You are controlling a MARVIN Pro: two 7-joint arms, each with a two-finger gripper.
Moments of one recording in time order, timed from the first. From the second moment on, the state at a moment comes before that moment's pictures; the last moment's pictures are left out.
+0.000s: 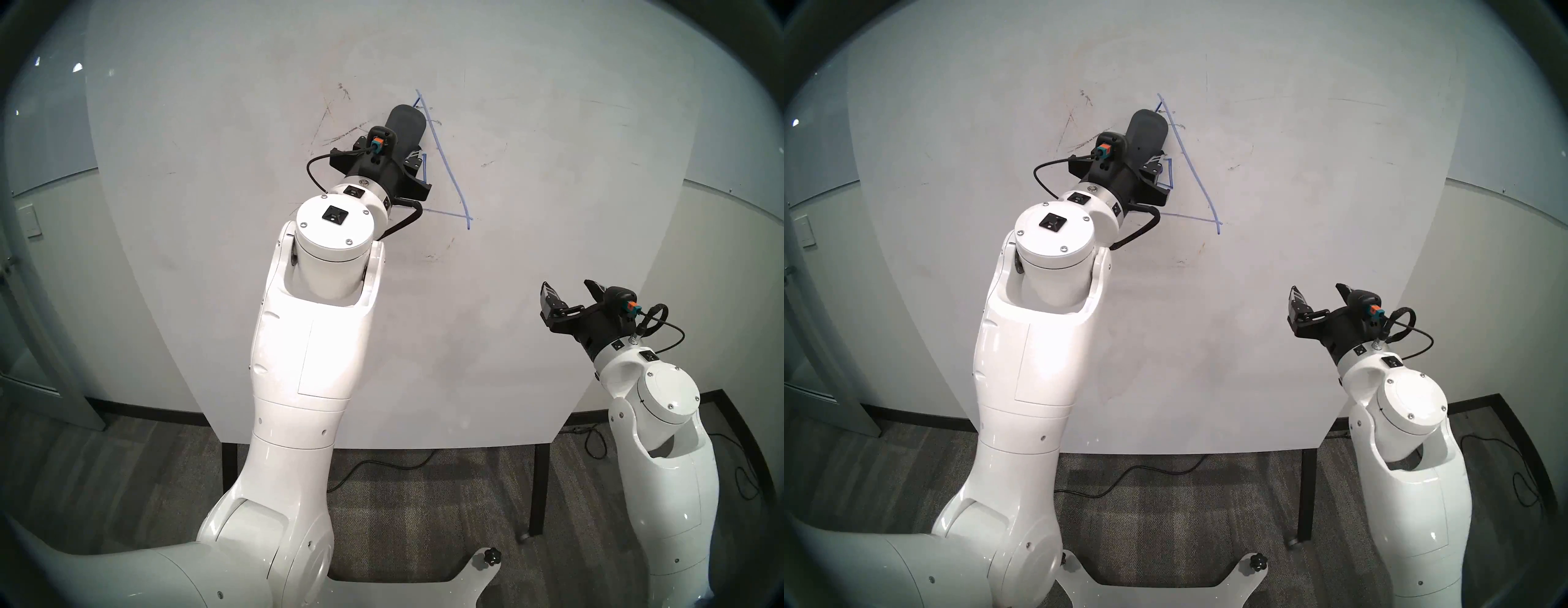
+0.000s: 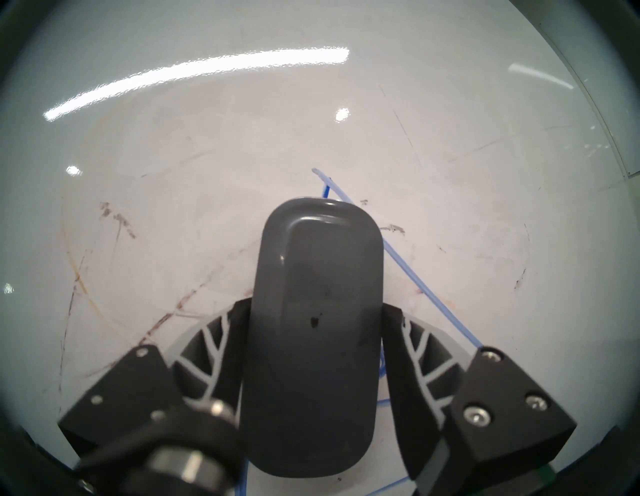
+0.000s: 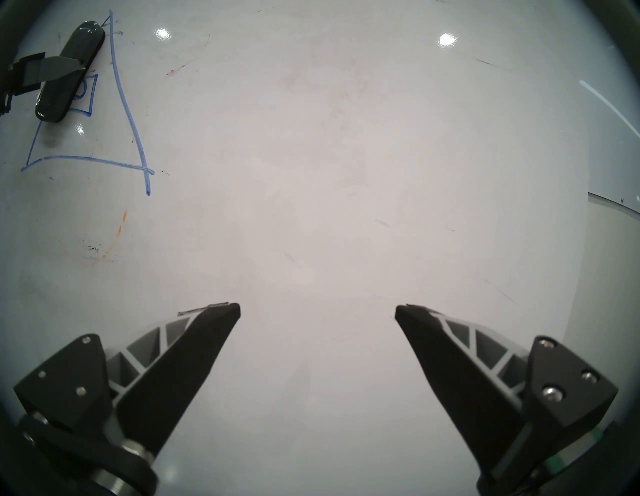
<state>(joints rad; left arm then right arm) 1.03 -1.75 -1.36 -1.81 0.38 0.40 -0.20 -1.71 -1.20 1.75 -2.10 0.31 0.29 0.04</state>
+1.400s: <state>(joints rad) 0.95 -1.79 -1.29 -1.71 0.36 0.40 -0.20 -1.71 -1.20 1.75 -2.10 0.31 0.29 0.04</state>
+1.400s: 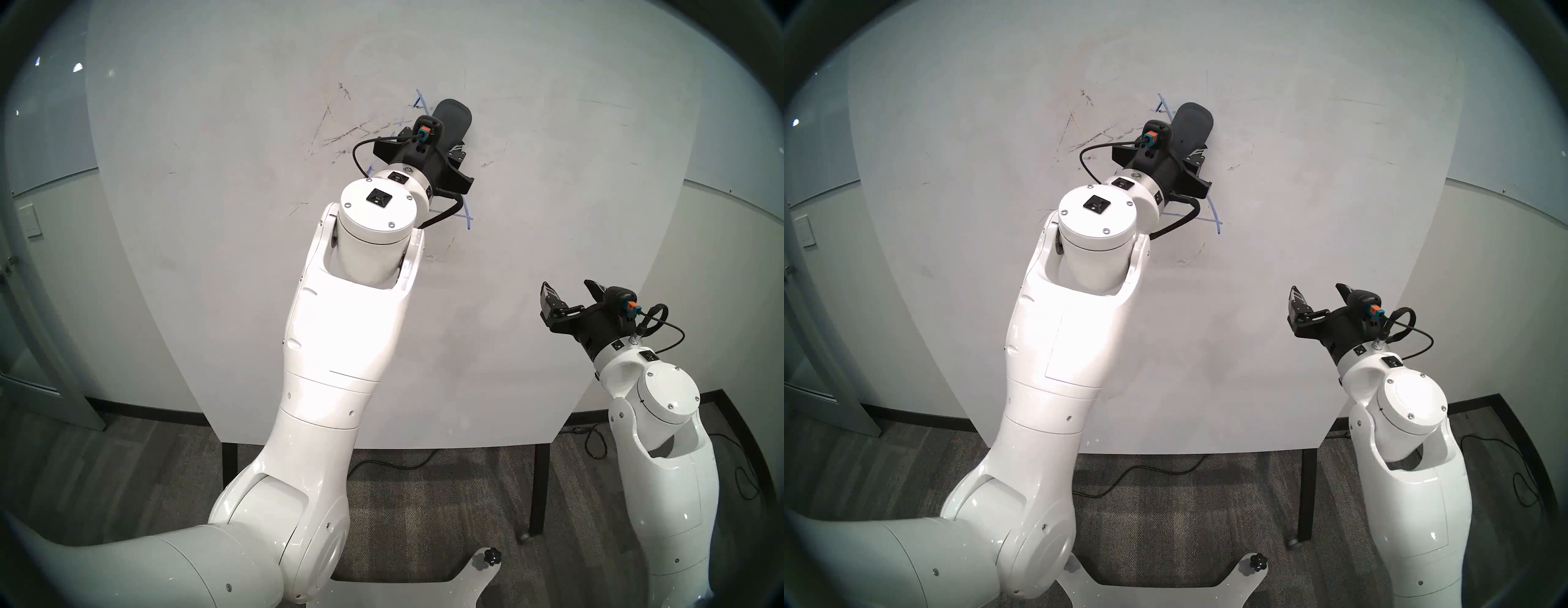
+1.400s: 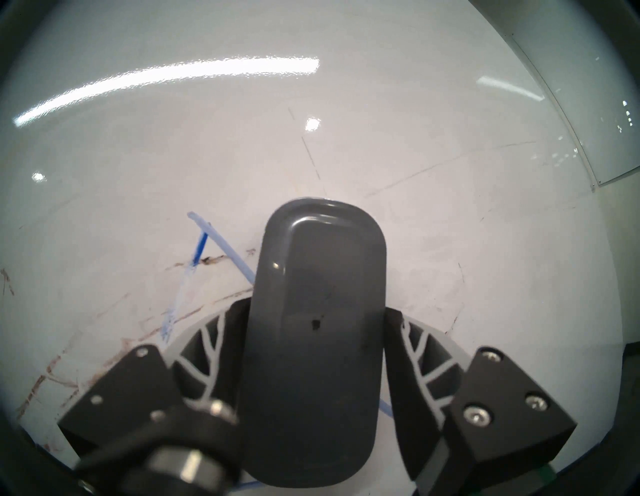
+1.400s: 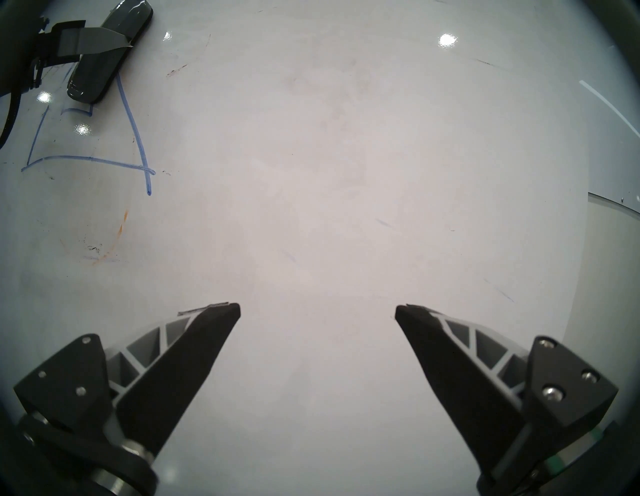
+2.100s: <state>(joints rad) 0.95 -1.74 -1.37 -1.77 0.35 0.40 -0.25 -1.71 -1.20 1.75 -2.10 0.31 0.29 0.04</state>
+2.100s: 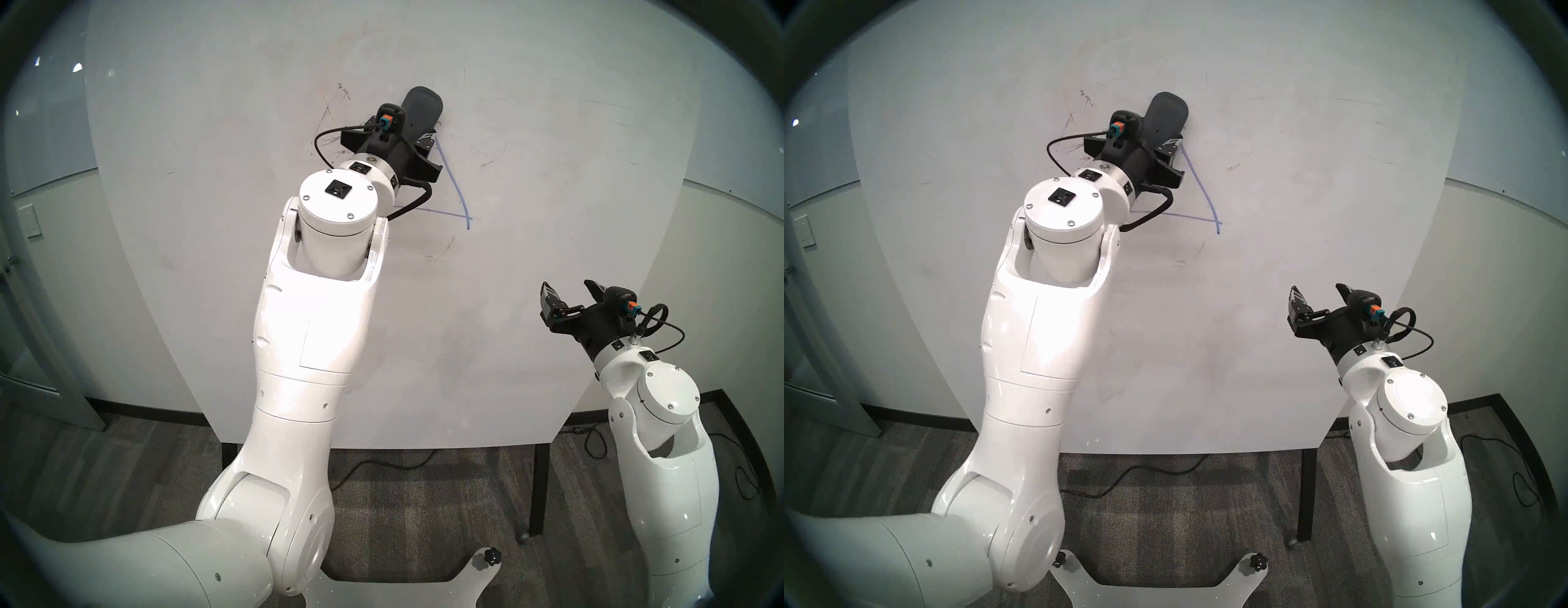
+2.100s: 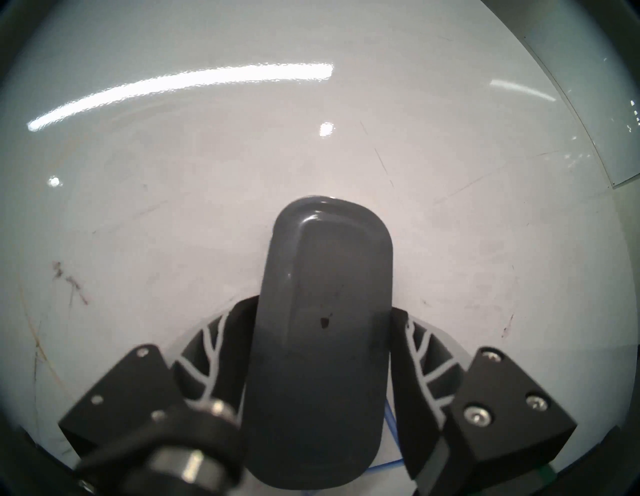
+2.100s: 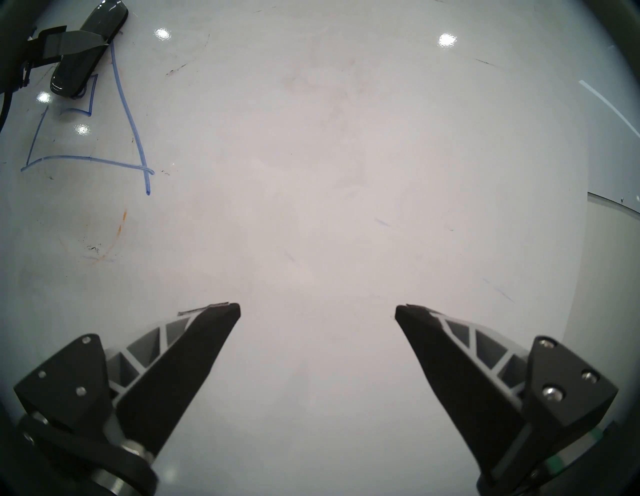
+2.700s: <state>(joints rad) 0.95 -1.72 -1.40 -1.80 0.35 0.42 -0.26 -1.71 -1.20 1.75 -2.10 0.31 0.29 0.04</state>
